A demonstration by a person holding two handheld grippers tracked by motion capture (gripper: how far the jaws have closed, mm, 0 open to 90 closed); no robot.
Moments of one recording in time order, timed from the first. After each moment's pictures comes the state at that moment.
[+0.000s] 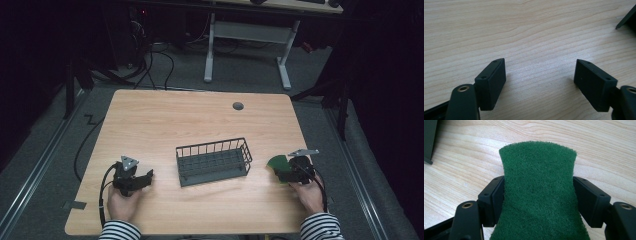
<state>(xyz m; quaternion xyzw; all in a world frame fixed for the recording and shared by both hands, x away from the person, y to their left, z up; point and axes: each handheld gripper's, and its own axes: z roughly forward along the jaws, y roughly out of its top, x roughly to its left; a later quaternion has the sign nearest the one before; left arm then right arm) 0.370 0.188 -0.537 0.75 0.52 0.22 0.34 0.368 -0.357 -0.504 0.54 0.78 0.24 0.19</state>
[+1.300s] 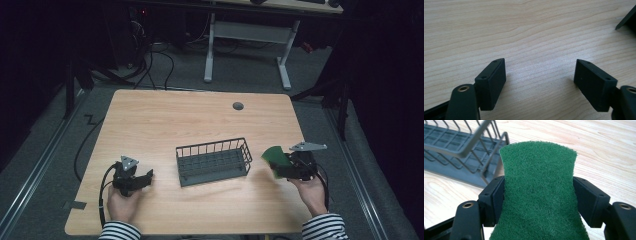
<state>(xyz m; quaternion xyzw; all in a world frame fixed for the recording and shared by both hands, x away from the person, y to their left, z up) 0.370 0.188 -0.537 0.75 0.52 0.22 0.34 0.352 -0.331 -0.442 0.50 0.78 0.32 0.19</state>
